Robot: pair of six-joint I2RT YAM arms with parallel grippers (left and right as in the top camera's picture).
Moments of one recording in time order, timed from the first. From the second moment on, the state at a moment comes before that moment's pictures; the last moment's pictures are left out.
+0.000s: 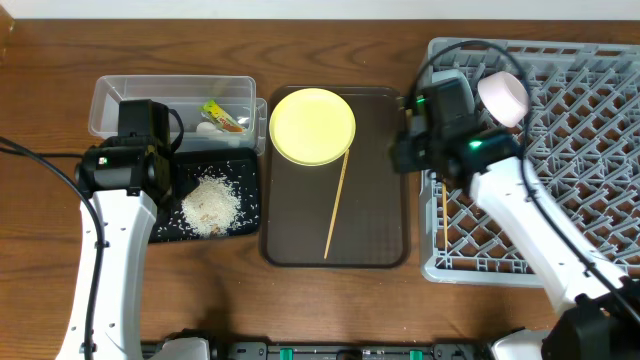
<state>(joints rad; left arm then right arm) 0.07 1.33 1.23 -1.24 -0.27 -0.73 0.41 1.57 1.23 -0.67 -0.11 0.26</state>
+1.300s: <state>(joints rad) 0.07 1.33 1.23 -1.24 -0.27 -0.73 0.61 1.92 1.25 -0.72 0.17 0.63</state>
